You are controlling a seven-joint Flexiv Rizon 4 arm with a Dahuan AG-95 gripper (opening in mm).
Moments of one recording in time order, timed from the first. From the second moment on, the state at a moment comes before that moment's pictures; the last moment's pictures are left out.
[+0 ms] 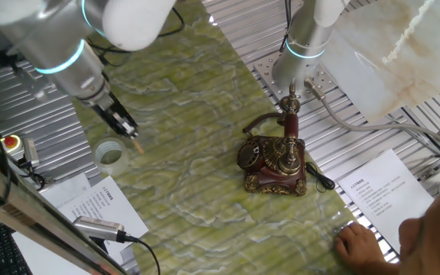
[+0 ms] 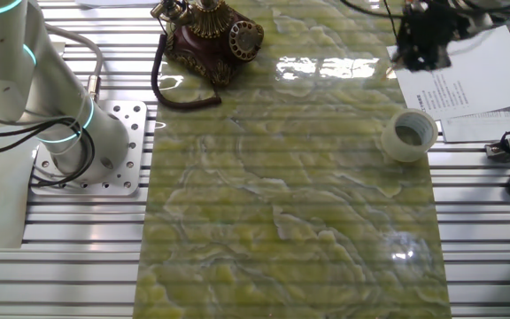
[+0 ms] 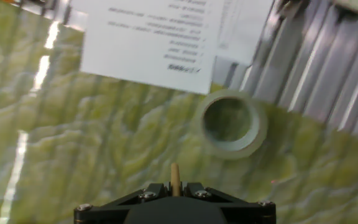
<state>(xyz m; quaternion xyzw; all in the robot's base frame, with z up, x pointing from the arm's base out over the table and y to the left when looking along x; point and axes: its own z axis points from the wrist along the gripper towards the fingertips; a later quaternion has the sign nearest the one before) 0.604 0.095 0.199 0.13 -0.98 -0.08 0.09</state>
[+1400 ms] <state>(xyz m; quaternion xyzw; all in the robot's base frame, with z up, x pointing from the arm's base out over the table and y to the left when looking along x) 0.581 0.116 0.184 0.13 -0.99 -0.07 0.07</state>
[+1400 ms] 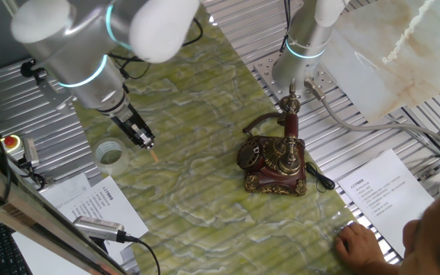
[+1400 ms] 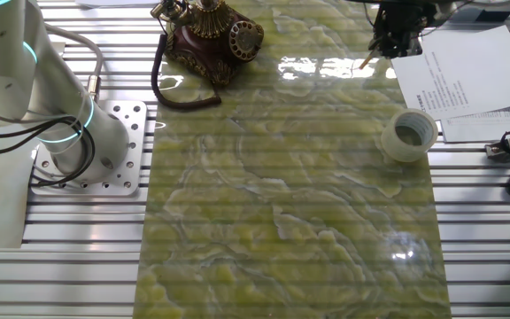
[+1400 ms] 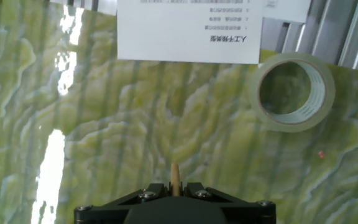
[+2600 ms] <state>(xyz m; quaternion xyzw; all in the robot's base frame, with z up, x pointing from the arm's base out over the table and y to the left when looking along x) 0.489 0.146 0.209 0.15 -0.98 -0.08 0.12</state>
